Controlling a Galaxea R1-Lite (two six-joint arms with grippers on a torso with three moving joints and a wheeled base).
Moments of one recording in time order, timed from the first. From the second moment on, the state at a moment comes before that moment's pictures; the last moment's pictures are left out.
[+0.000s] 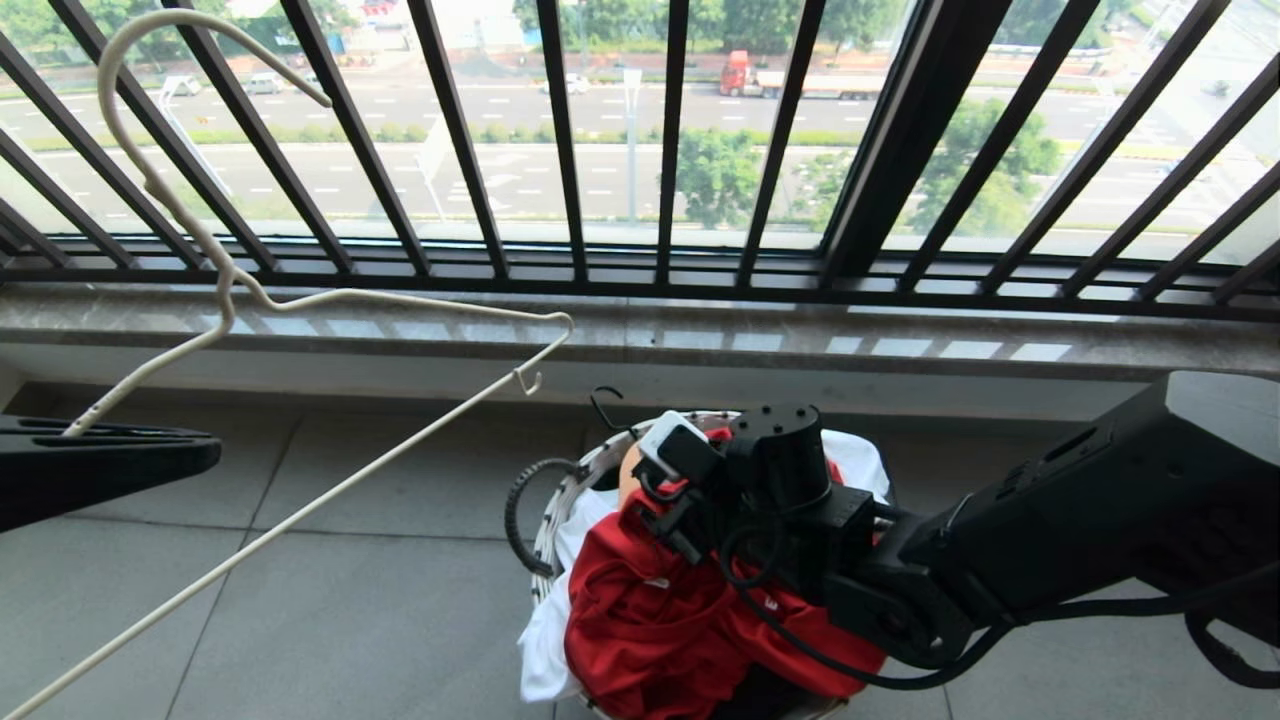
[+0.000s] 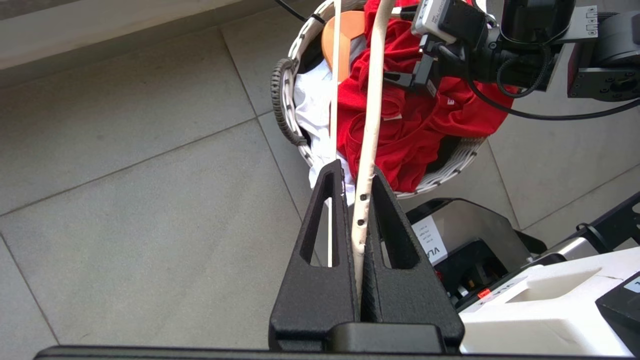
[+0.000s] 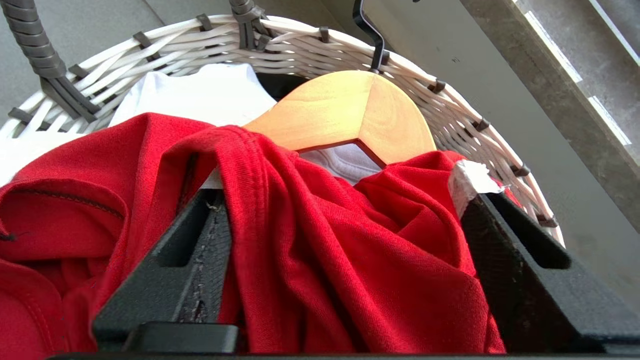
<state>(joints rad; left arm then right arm) -0.55 0.98 -1.22 0.61 0.00 -0.03 0.71 2.11 -1.02 -0.76 -0.20 -0.47</state>
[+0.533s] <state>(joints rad) -0.55 0.98 -1.22 0.61 0.00 -0.03 0.70 2.12 -1.03 -0.77 -0.16 -0.47</state>
